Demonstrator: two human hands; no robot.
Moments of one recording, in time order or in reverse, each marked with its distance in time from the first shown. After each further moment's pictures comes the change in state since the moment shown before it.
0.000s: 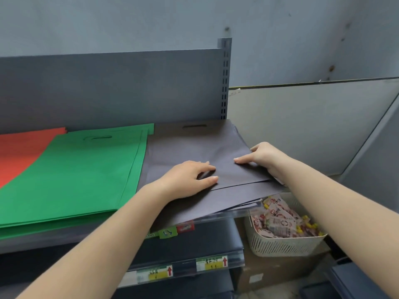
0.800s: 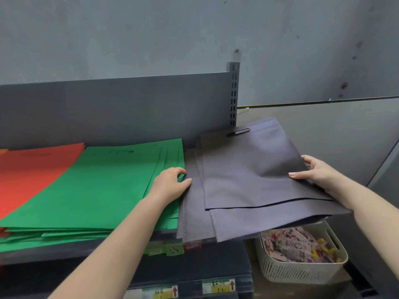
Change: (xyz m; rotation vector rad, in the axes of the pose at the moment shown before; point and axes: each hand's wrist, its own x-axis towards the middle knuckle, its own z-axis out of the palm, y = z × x) left_hand 0.011 -0.057 -0.003 -0.065 0.325 -0.390; right_hand 0.024 0.060 -0.092 0.322 -0.077 -0.187
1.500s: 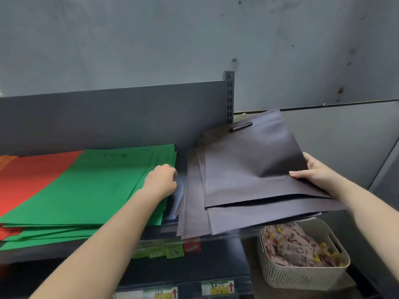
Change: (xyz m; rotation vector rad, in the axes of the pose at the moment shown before) left_hand 0.008 -0.002 -0.019 0.329 -0.041 -0.003; right_hand -0.011 -0.006 -0.006 0.021 -0.061 -0.142
